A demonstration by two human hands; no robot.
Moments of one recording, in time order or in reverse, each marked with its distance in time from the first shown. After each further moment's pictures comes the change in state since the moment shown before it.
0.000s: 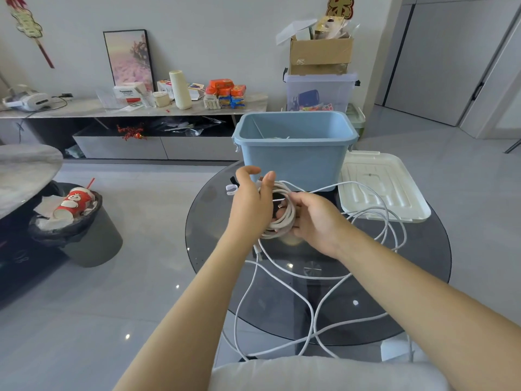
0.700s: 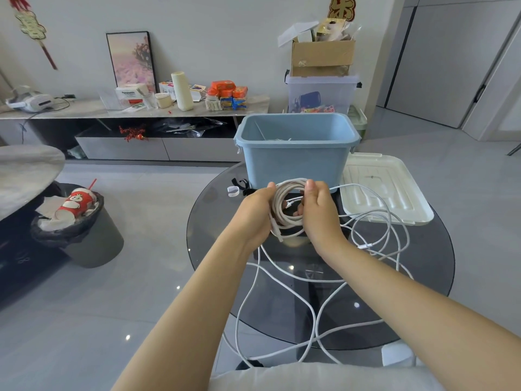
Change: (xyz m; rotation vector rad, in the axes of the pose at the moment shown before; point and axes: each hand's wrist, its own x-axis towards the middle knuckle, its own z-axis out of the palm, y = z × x) left_hand 0.003 0.005 0.003 -0.747 -0.307 -0.490; right_hand 0.020 0.015 -0.006 -0.564 0.533 -0.457
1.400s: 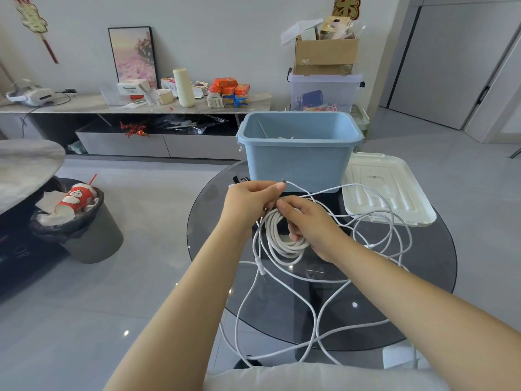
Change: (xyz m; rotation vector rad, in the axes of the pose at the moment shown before) left_hand 0.009 0.006 -0.021 0.438 0.208 0.176; right_hand 0.000 0.014 -0.003 0.126 -0.505 0.038
